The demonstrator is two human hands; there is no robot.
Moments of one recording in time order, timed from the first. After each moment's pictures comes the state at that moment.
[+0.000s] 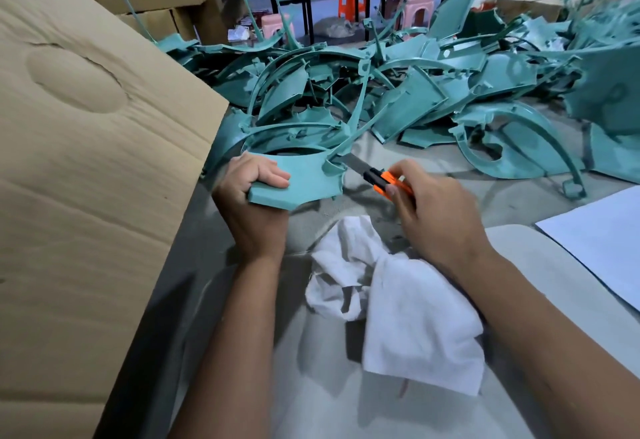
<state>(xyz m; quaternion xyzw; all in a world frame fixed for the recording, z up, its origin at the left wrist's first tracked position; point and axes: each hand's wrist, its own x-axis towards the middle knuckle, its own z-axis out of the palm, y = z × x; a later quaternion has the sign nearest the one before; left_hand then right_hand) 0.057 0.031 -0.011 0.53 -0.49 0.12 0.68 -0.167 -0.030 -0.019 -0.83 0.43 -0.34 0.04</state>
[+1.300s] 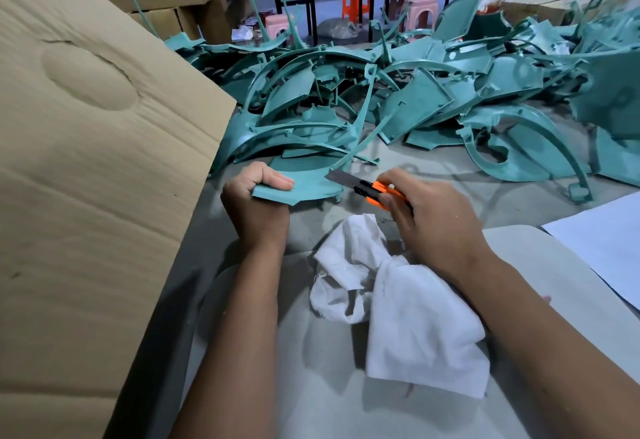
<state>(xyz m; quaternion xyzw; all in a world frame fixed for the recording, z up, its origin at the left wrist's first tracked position) 0.059 0.028 -0.016 0.60 -0.40 -0.01 0.69 -0.163 -0.023 -0.020 -0.86 0.37 -0.34 0.09</state>
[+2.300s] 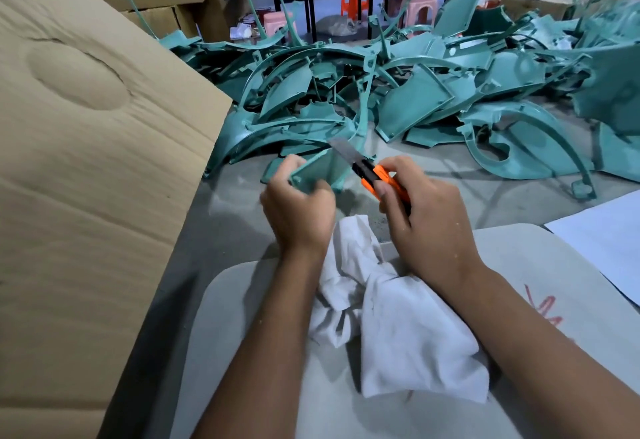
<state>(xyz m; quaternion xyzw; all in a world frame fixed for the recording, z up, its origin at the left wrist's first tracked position) 0.006 0.020 -0.008 0.68 -0.37 -0.05 0.63 -0.148 -0.006 -0.013 -0.81 0.36 -0.45 0.12</state>
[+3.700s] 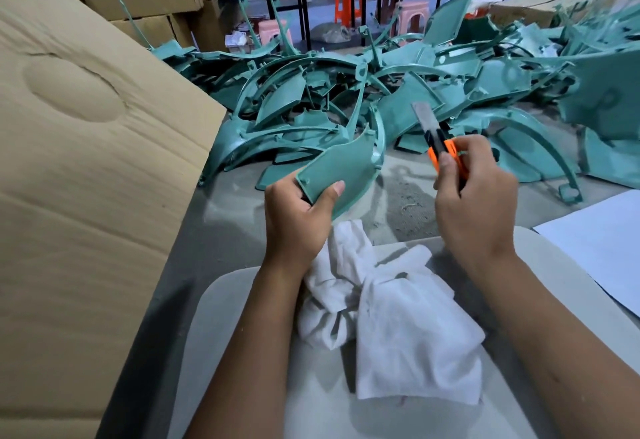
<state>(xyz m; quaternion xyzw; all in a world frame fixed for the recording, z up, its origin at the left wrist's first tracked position) 0.020 0.024 -0.016 0.58 -0.50 -0.12 0.63 -0.182 -0.042 -0.013 -0.69 0.48 -0.53 0.08</state>
